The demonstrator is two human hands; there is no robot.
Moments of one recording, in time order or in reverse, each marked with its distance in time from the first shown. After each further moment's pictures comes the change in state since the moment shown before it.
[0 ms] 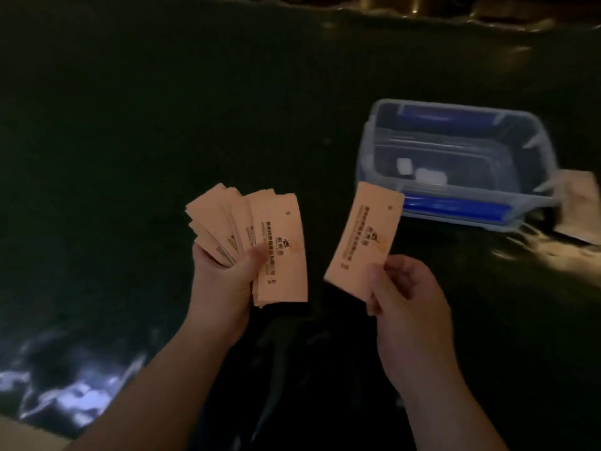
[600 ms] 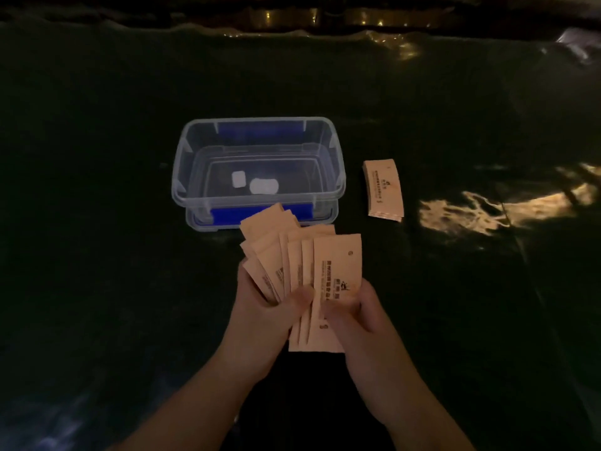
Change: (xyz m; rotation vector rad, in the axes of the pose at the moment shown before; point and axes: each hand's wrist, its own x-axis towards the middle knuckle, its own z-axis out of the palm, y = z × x) left_hand -0.066 -0.103 0.212 0.364 -0.412 -0.049; right_hand 0.012 -0.022 -0.183 -0.065 -0.097 0.246
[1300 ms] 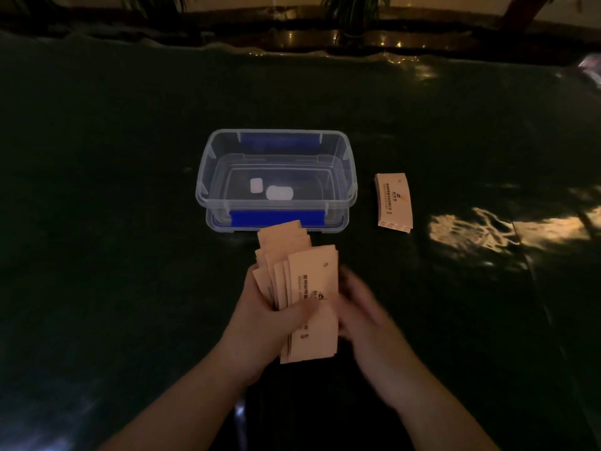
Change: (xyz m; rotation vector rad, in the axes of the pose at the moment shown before) left_hand -0.009 0.007 -0.012 0.019 -0.075 -0.037; right_hand 0.010 -0.001 -0.004 -0.092 -0.116 -0.034
